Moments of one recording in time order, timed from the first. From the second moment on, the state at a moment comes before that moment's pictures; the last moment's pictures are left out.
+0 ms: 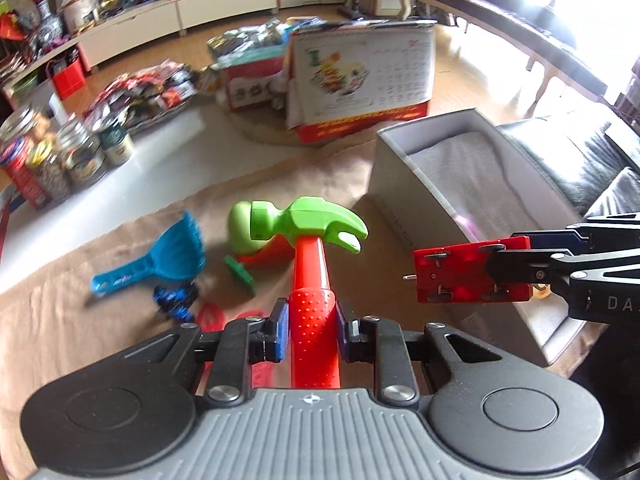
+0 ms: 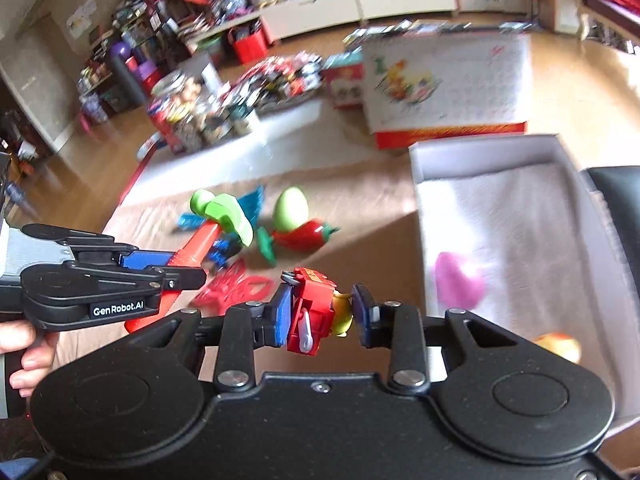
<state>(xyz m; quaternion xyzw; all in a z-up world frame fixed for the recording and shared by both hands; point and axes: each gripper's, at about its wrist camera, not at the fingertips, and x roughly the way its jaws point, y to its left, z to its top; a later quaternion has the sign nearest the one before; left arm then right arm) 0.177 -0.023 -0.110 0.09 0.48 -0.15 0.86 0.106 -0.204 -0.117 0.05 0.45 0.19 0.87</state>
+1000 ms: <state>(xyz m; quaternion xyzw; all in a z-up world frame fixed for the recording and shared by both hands) 0.274 -0.226 -0.152 0.09 0.50 -0.19 0.84 0.170 -0.338 -0.147 0.10 0.47 0.02 0.88</state>
